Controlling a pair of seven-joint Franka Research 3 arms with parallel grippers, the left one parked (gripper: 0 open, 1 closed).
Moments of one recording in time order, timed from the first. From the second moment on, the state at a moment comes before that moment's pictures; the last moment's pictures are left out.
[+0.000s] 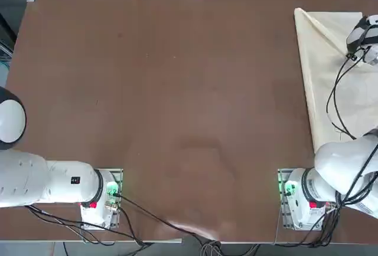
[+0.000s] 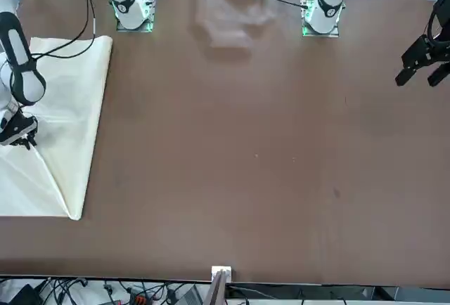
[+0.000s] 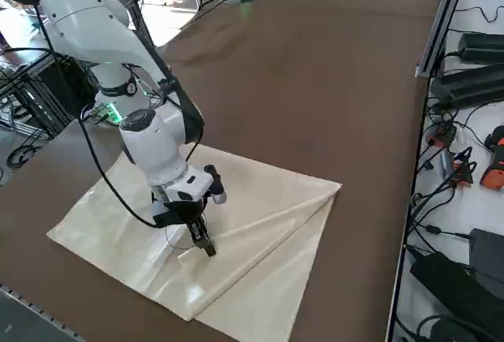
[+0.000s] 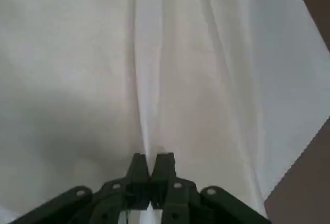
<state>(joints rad) -0.60 0.58 0.00 -1.99 0.00 2.94 -1.41</state>
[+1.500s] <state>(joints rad) -0.59 0.53 0.34 -1.98 0.00 2.66 -0.66</state>
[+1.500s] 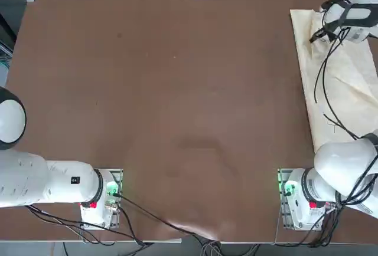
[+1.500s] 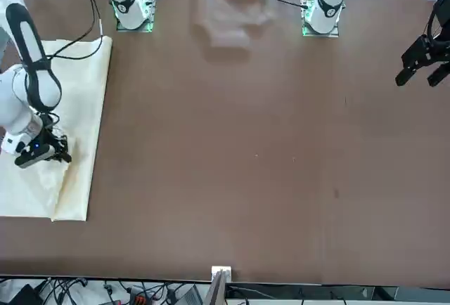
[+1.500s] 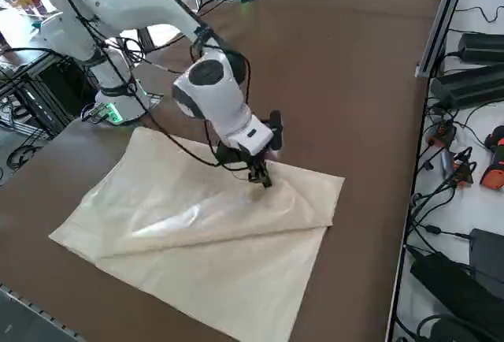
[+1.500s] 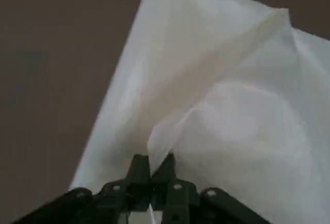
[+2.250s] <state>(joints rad) -0.51 0.56 0.48 -1.92 0.09 2.62 -0.22</state>
